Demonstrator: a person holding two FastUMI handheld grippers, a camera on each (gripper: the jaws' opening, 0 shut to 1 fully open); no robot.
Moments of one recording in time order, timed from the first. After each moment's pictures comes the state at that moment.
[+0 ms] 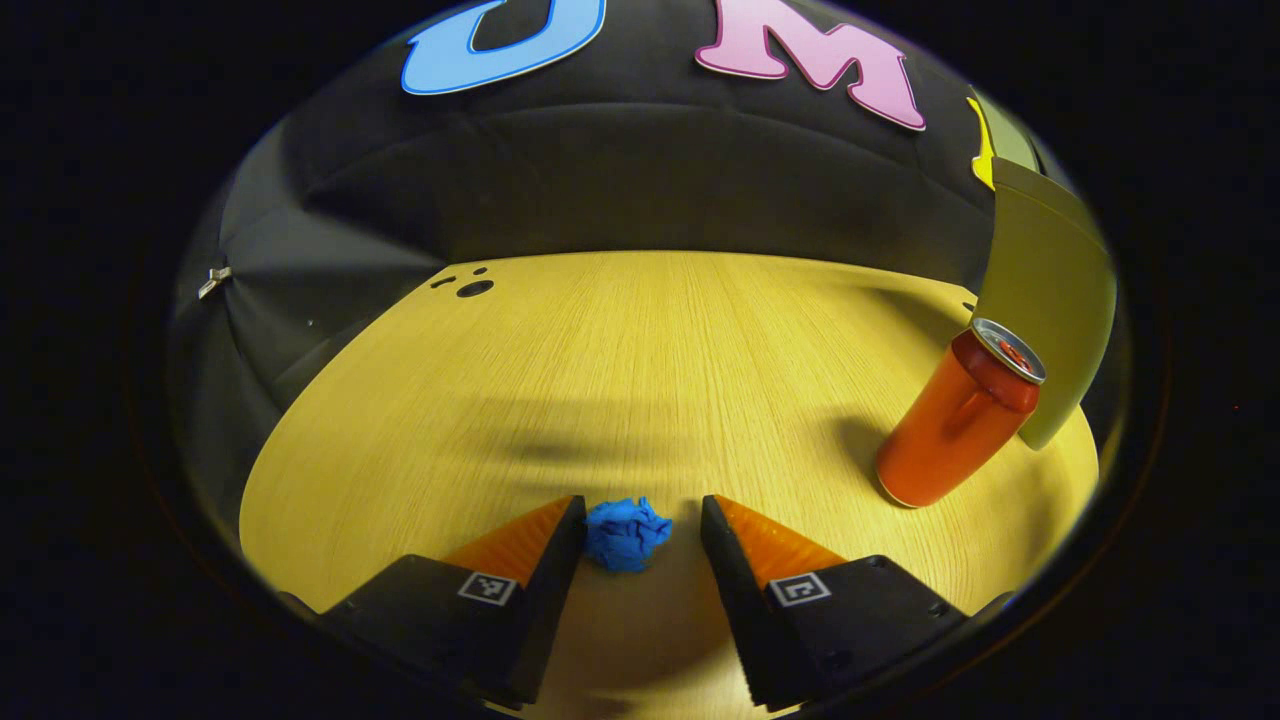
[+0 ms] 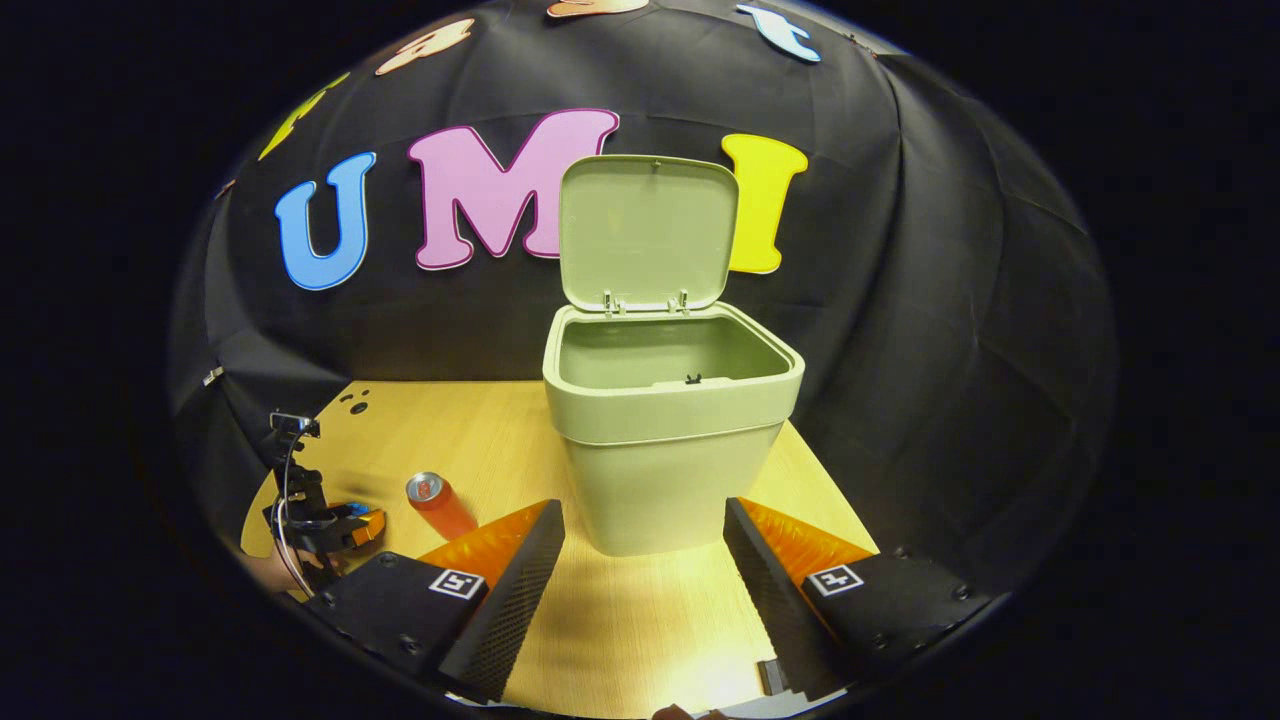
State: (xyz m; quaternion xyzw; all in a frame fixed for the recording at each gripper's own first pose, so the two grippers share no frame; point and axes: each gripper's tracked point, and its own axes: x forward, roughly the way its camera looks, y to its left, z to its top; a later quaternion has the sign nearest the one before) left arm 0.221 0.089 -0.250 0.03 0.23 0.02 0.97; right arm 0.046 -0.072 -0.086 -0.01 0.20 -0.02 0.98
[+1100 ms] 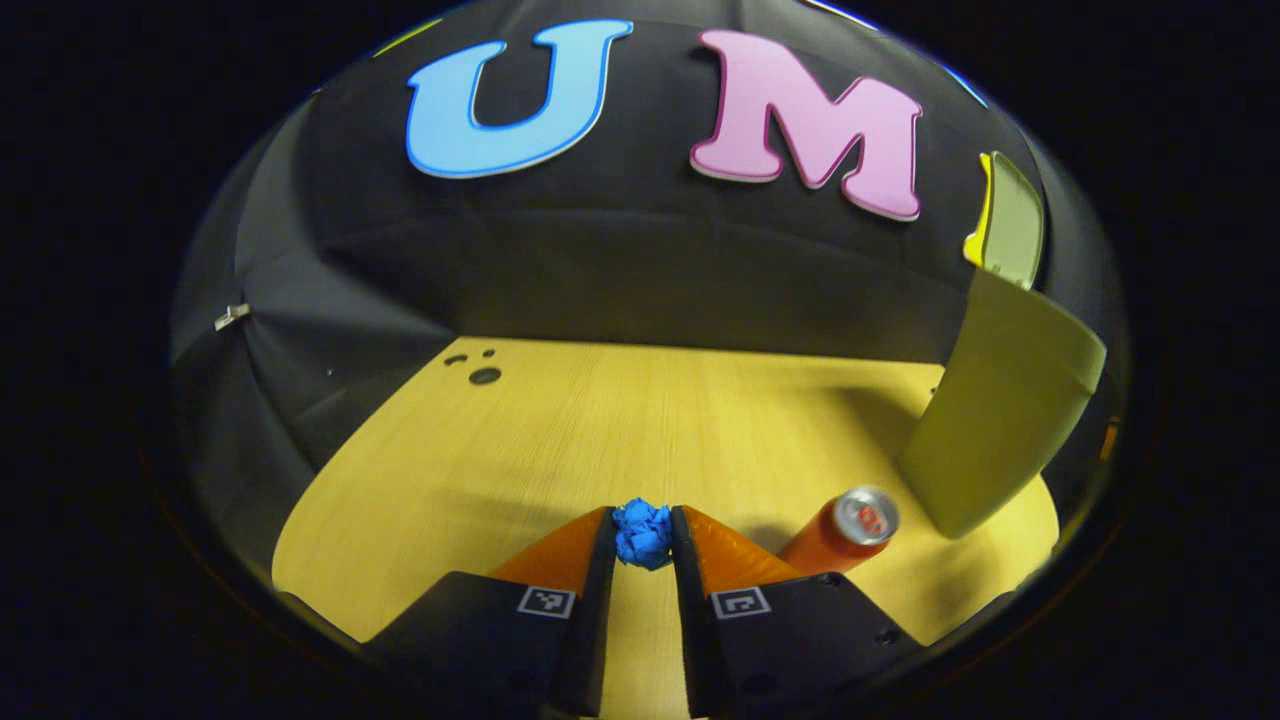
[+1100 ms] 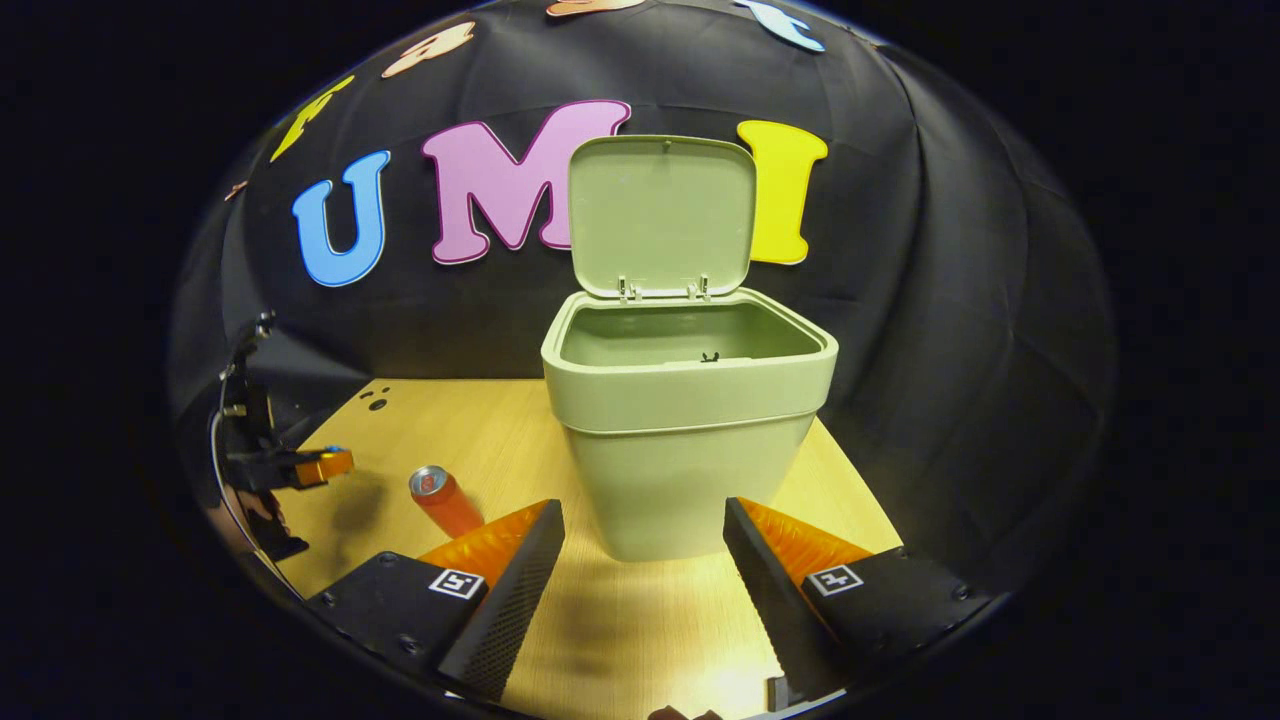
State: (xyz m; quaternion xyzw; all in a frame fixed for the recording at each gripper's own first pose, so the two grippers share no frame) left arm 0.200 0.044 -0.091 0.00 0.15 0.01 0.99; right arm 0.060 -0.076 -0.111 0.00 0.19 0.02 0.98
